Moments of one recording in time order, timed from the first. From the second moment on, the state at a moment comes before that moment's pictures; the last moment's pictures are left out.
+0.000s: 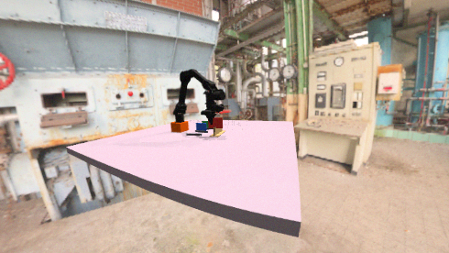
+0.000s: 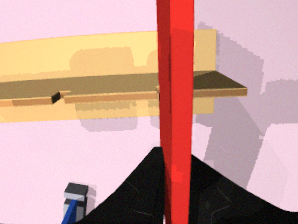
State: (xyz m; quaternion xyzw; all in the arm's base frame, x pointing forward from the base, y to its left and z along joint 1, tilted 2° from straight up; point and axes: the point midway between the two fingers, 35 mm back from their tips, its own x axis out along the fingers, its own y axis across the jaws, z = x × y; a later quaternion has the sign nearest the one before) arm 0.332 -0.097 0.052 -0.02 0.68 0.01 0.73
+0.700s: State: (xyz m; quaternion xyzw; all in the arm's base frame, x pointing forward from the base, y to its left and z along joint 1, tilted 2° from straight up) arm 0.331 -0.098 0.052 -0.02 0.68 0.01 0.73
